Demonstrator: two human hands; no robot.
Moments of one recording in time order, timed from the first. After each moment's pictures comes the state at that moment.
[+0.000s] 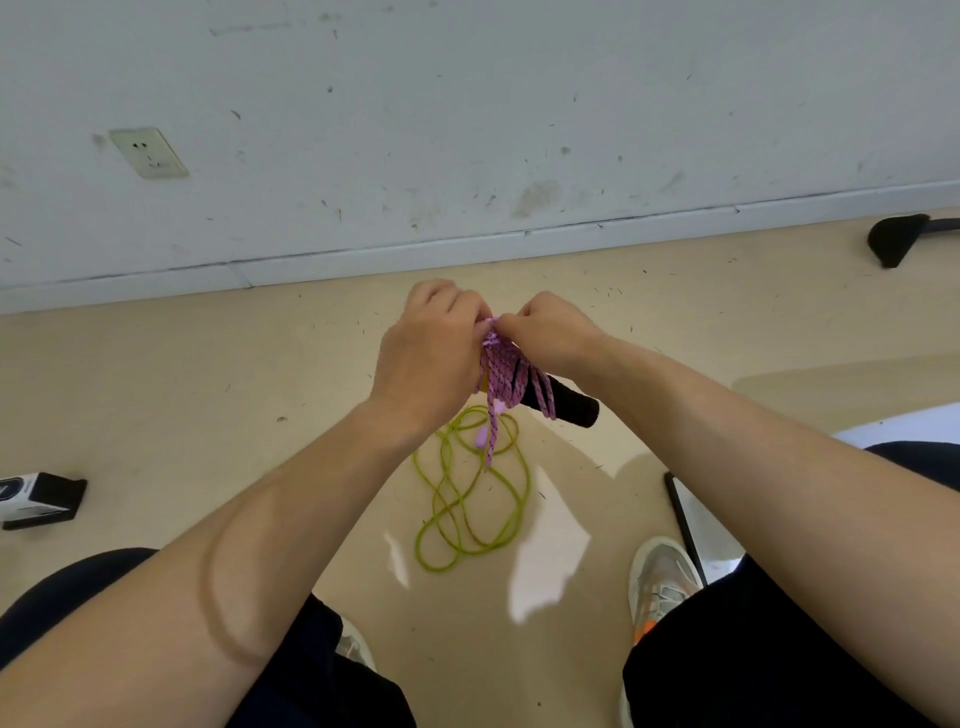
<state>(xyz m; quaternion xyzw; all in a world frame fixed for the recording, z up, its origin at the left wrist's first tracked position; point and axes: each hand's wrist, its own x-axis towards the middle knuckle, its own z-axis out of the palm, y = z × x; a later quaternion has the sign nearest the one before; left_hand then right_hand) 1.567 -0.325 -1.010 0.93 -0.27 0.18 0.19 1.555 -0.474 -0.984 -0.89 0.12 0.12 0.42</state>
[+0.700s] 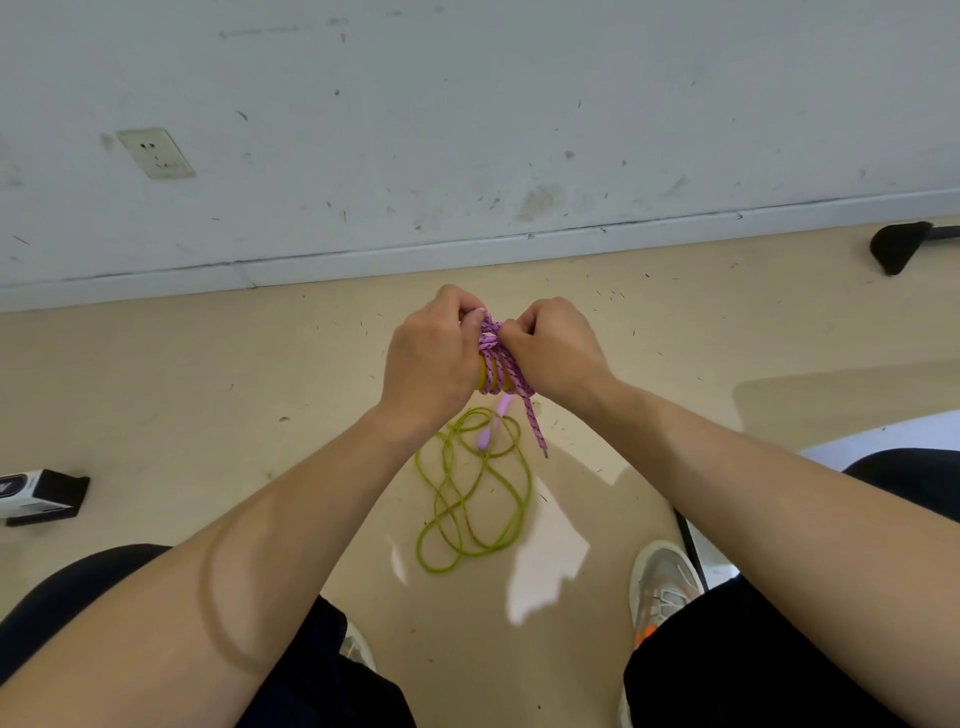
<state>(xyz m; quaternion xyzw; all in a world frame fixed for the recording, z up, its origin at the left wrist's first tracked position) 1.569 -0.327 -1.018 0.91 -0.19 0.15 0.34 1.549 -0.466 -1.010 -0.89 0.12 -0.02 0.44</state>
